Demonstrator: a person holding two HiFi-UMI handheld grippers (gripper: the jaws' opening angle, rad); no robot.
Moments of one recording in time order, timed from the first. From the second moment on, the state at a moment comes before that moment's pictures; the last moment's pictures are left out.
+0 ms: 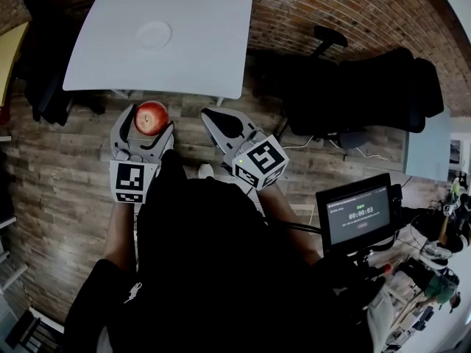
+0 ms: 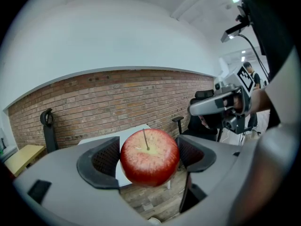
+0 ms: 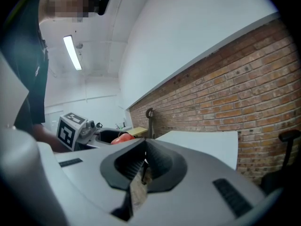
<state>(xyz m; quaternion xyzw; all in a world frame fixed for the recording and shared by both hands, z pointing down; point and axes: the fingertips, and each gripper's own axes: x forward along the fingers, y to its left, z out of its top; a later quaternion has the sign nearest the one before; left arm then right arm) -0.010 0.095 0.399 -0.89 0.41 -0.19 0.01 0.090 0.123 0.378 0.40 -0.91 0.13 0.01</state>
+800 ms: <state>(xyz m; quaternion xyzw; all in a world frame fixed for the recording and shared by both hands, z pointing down) -0.042 0.004 0.399 -0.91 0.35 -0.20 -0.01 0.040 0.032 0.369 0.42 -0.89 0.15 0.03</state>
